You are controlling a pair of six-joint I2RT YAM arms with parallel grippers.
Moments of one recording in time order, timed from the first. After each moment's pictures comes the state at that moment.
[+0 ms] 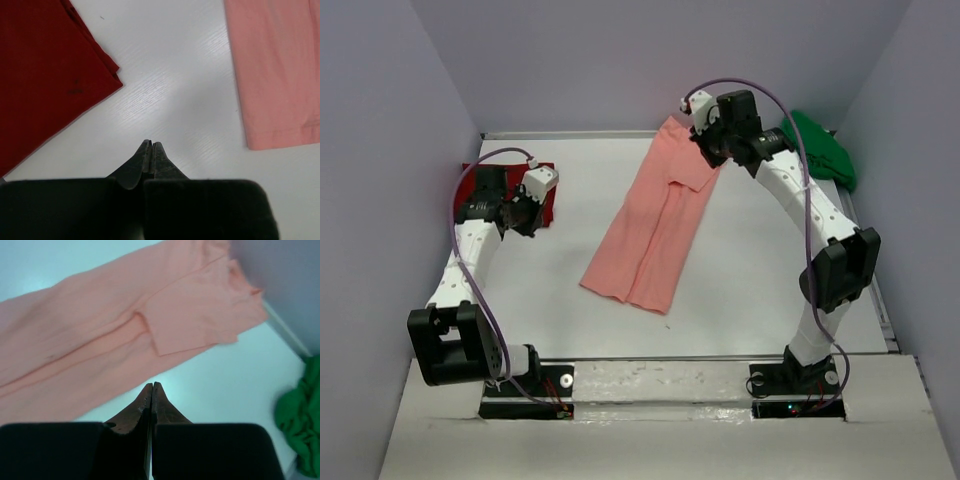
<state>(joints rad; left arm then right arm) 0.08 1.33 1.09 -0.65 0.40 0.56 0.39 1.84 1.91 -0.67 -0.06 -0.40</state>
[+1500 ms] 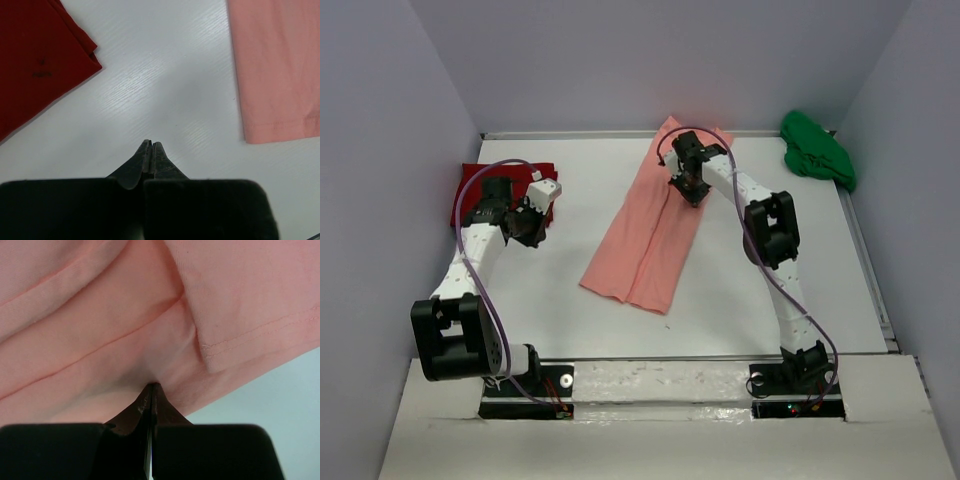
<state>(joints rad) 0.08 1.35 0.99 -0.61 0.40 0.54 0.42 2.46 2.19 -0.93 0.10 -0.35</state>
